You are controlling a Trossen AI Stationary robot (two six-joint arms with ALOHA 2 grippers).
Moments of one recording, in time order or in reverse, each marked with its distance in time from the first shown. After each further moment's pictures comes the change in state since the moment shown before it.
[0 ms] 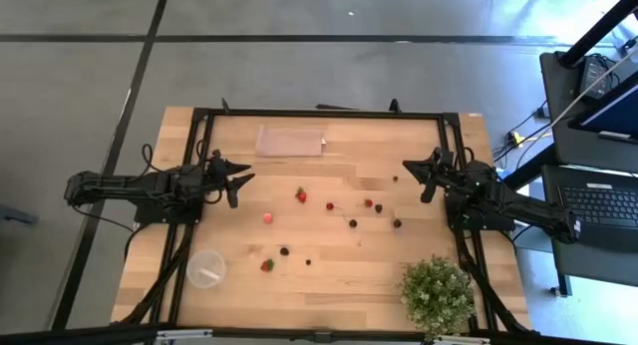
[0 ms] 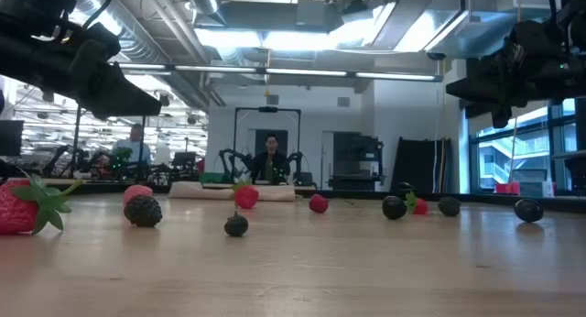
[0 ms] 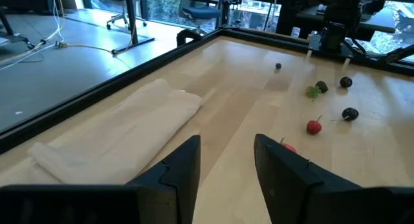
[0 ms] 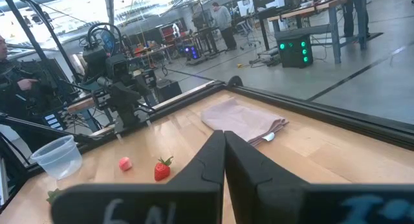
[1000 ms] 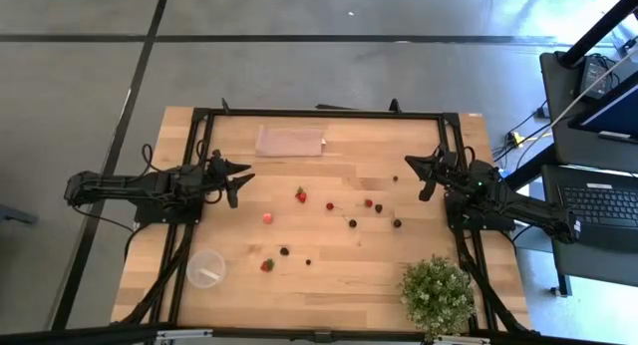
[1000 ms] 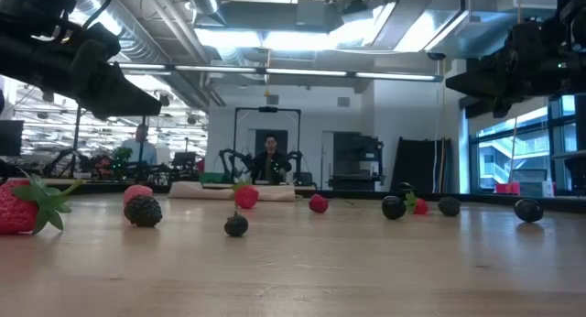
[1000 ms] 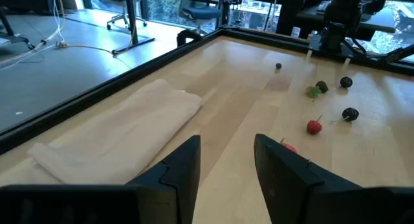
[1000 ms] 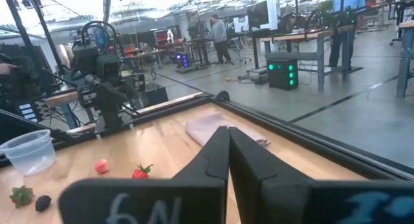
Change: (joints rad) left arm 0.000 0.000 0.000 0.003 -0.007 0.015; right arm -0.001 0.000 0.000 0.053 0.056 -0.156
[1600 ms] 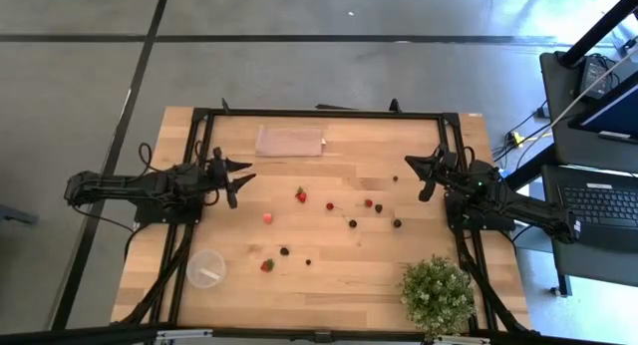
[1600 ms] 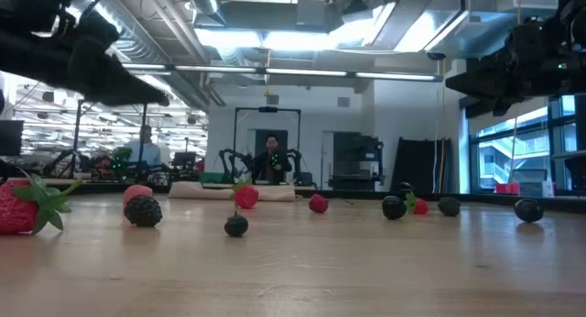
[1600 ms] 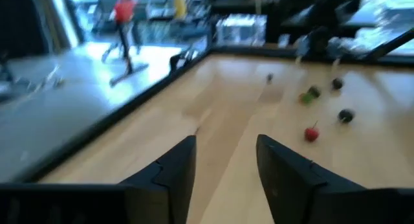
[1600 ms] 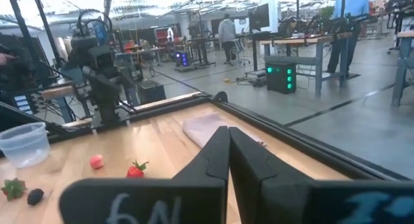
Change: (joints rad) left arm 0.000 0.000 0.000 0.100 0.050 0.177; right arm 0.000 0.000 0.000 0.001 -0.002 -0.050
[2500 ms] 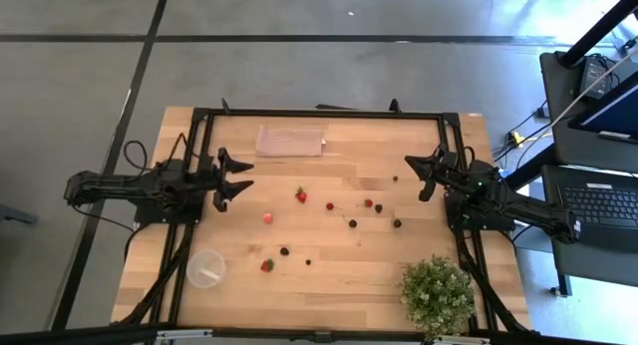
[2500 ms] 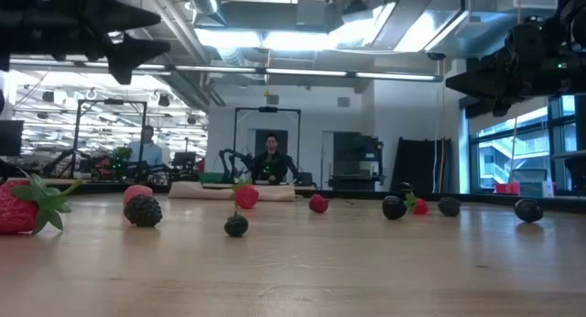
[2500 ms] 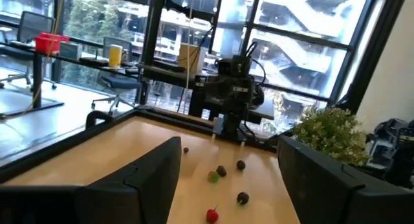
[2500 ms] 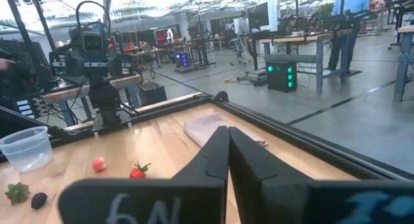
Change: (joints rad) left arm -0.001 0.007 0.034 0.244 0.247 -0.219; right arm 0.000 0.000 0.000 0.001 0.001 0.030
